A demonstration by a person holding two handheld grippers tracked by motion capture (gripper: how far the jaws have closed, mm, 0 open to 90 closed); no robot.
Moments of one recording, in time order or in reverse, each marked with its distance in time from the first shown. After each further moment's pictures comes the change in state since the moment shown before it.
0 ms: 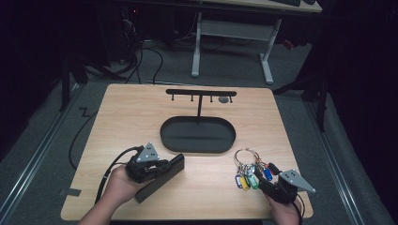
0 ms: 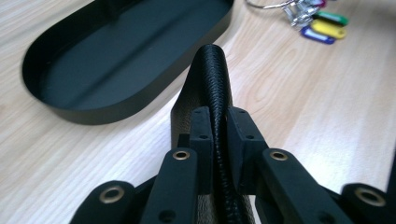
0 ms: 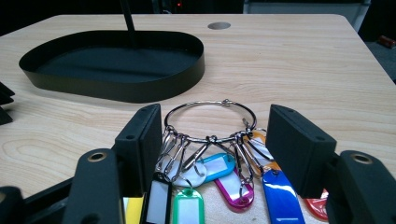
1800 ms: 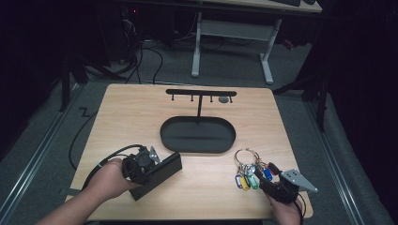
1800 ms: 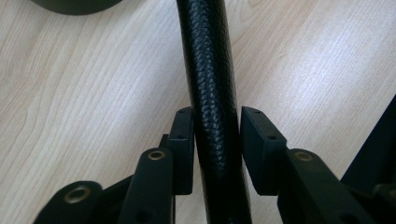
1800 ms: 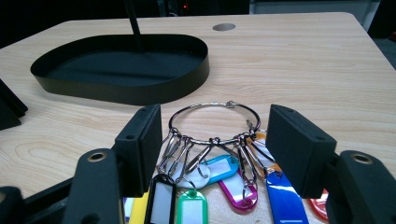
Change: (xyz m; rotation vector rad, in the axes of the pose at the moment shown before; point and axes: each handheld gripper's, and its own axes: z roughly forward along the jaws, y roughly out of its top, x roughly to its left) left arm 0.003 0.015 -0.006 0.531 0.009 0.103; right arm -0.004 0.001 -0.001 -0.003 0.033 0.028
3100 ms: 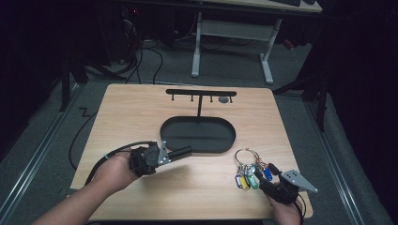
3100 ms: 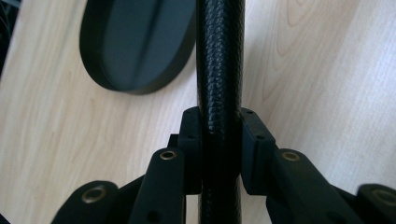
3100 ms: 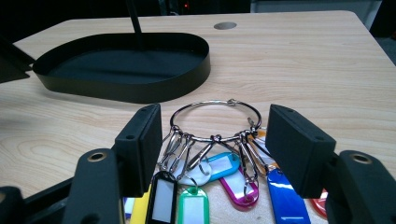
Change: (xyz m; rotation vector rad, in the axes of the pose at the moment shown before) left arm -0.012 0.028 -0.021 -0.125 0.248 0.275; right arm 0.000 -0.001 -0.001 0.003 0.005 -0.002
